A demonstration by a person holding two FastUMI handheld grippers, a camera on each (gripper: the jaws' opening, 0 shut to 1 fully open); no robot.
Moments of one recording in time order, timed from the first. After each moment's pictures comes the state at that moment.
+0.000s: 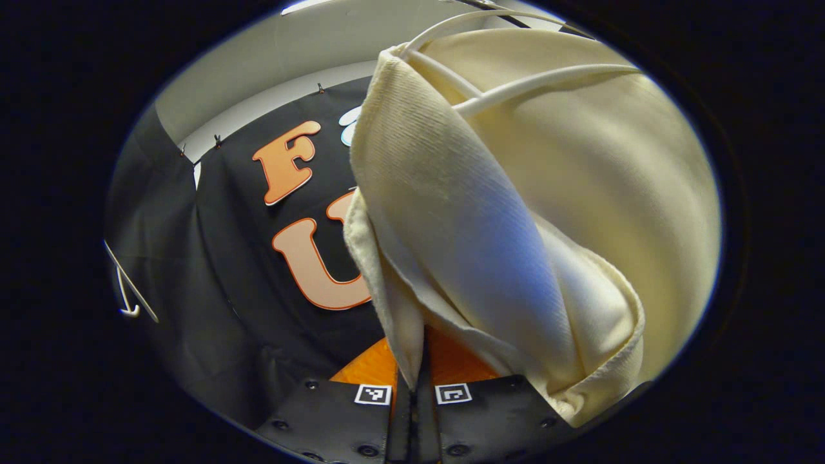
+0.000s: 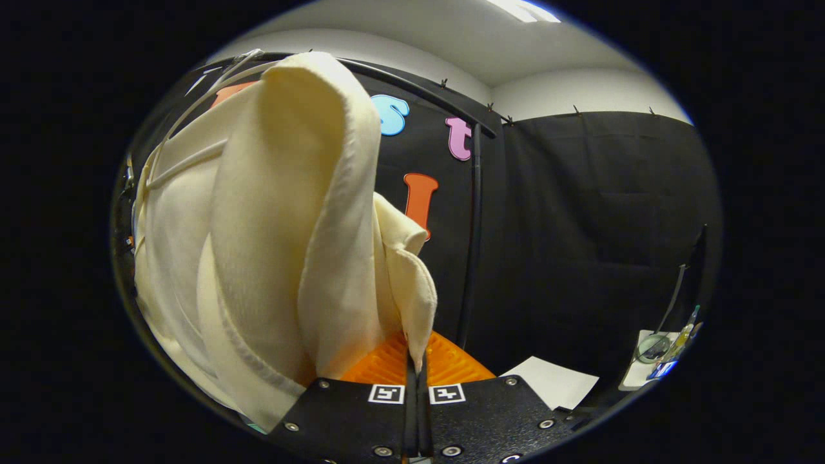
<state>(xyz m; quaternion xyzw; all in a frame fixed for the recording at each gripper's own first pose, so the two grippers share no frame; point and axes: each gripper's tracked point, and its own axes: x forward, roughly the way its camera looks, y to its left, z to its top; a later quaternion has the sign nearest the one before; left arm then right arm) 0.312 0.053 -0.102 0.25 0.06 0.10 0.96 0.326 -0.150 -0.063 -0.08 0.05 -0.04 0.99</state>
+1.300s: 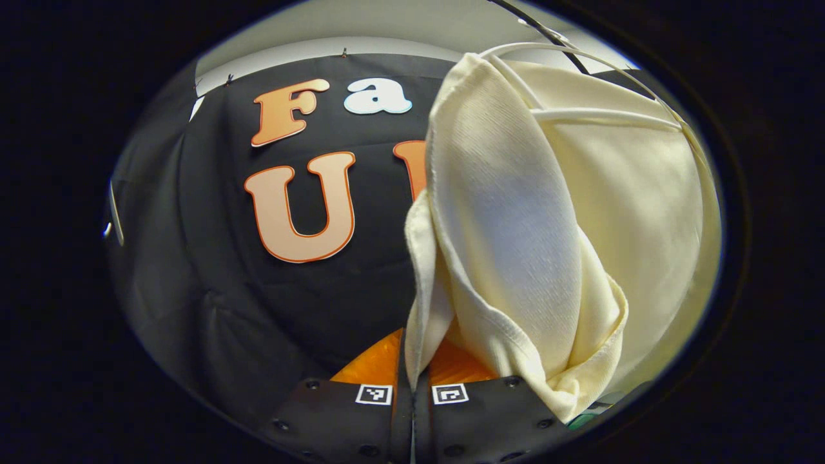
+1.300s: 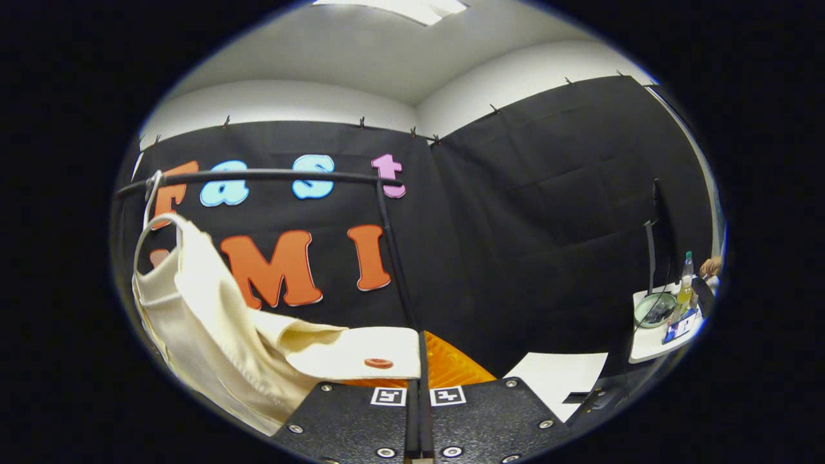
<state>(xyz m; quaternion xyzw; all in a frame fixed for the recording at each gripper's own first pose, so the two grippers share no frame) 0.265 0.037 -0.113 0.10 0.10 0.02 0.99 0.273 -0.258 0.071 0.05 -0.05 -0.11 0.99</state>
